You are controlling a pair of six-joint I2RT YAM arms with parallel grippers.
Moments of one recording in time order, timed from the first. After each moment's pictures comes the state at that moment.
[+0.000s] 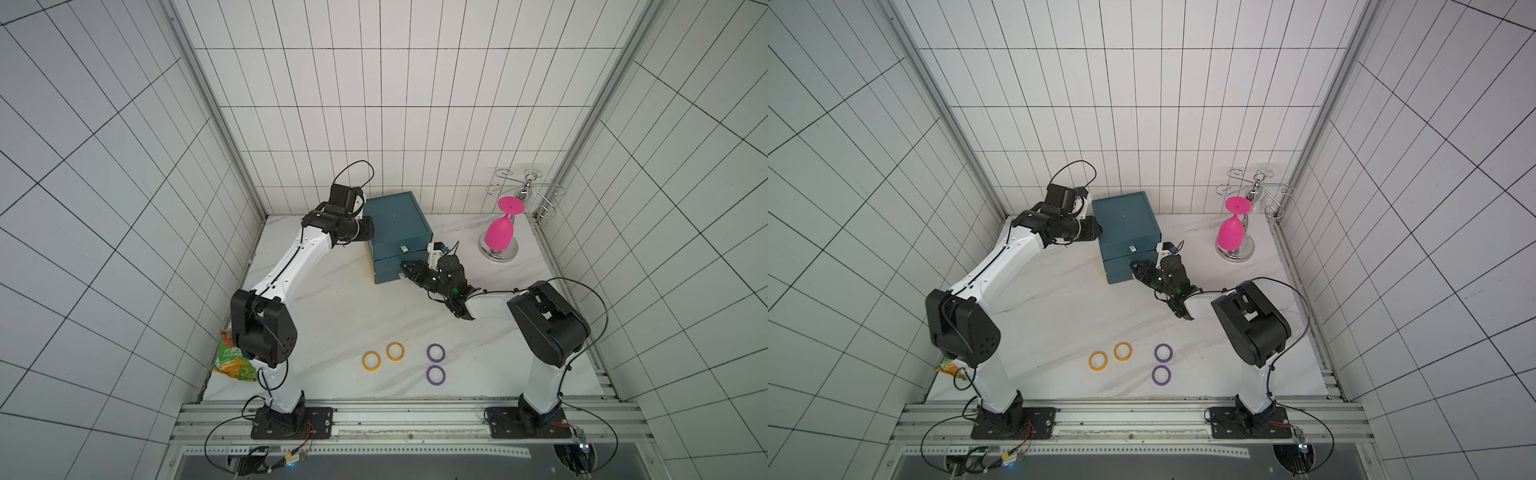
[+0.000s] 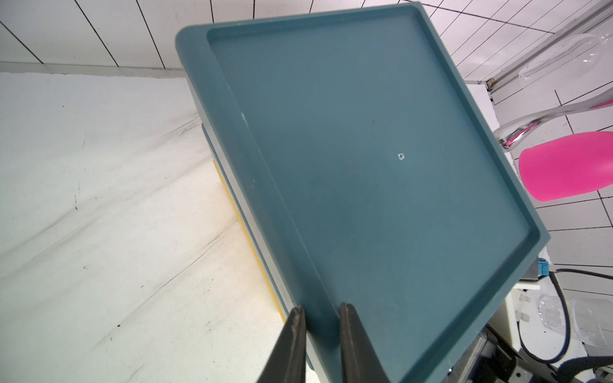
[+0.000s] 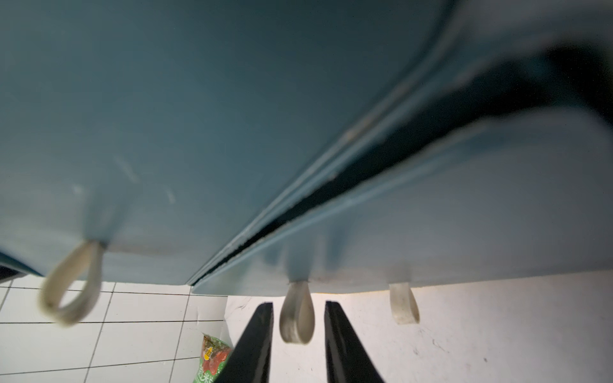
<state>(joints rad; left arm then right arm) -0.33 1.80 1.76 -0.75 0.22 -0.29 0.67 1.86 0.88 0.71 -0.24 1.03</state>
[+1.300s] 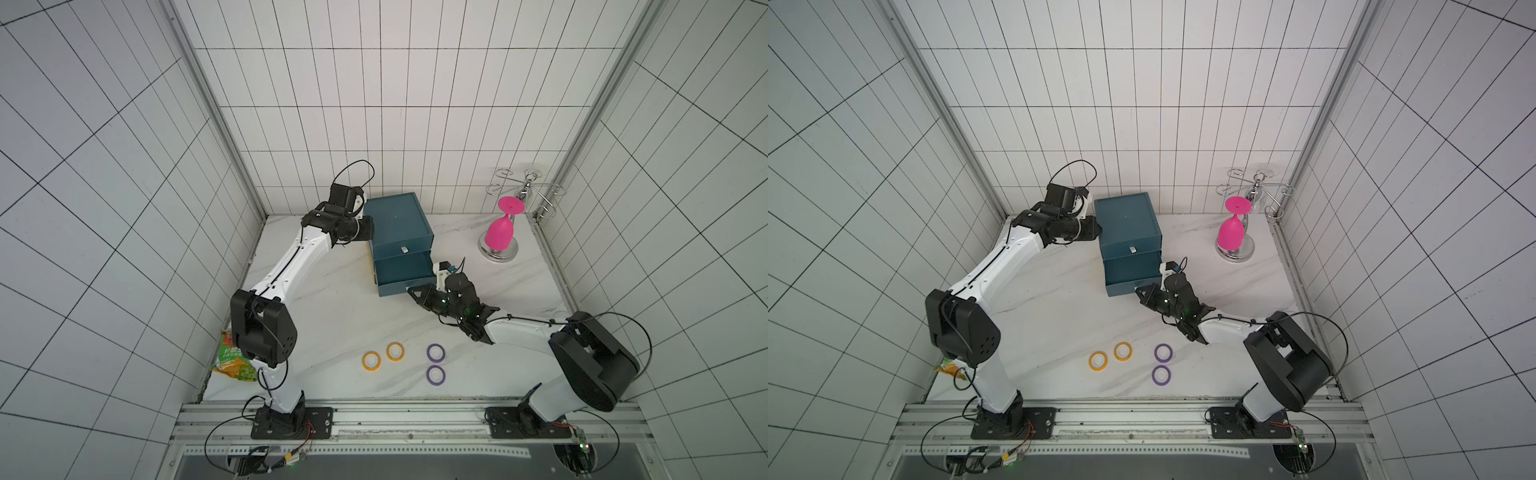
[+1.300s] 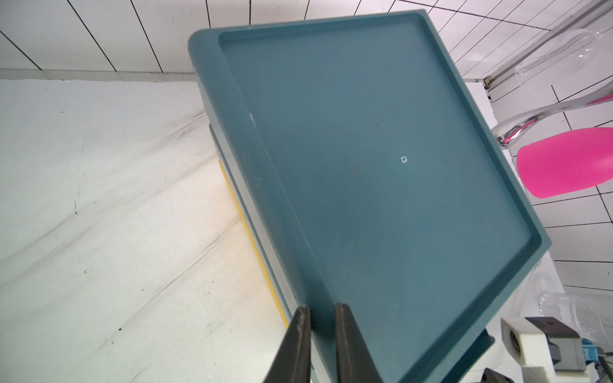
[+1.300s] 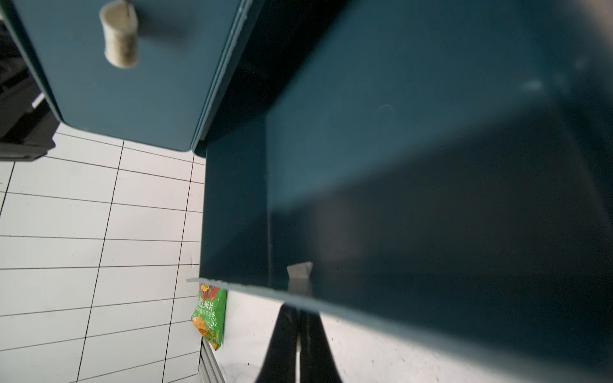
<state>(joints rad) -0.33 1.80 1.76 -0.75 0.22 -0.28 0.79 1.52 0.65 0.46 -0.22 1.03</state>
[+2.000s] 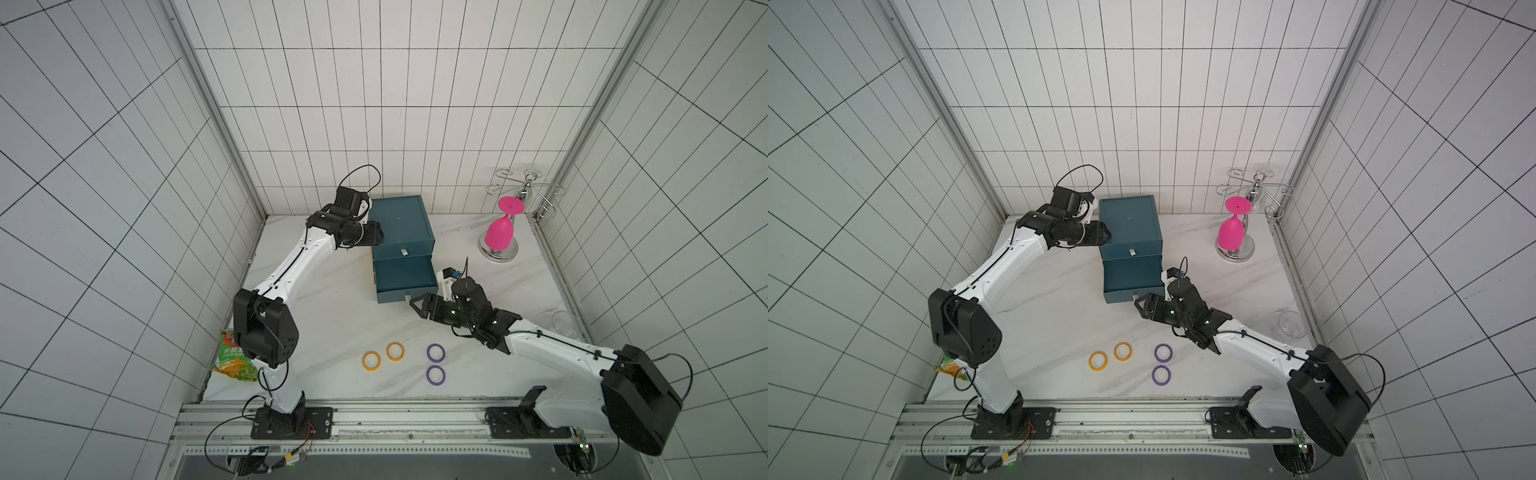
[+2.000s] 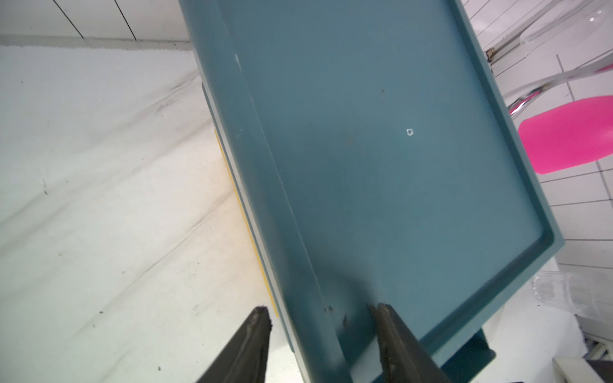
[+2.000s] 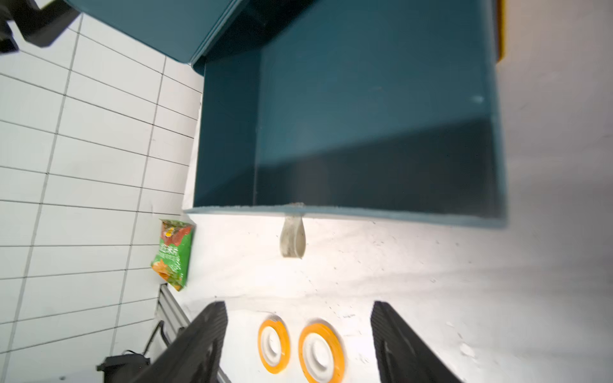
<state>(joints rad) -0.36 1.80 1.75 -0.80 0.23 -0.29 0.83 1.25 0.66 -0.01 -0.19 0.82</state>
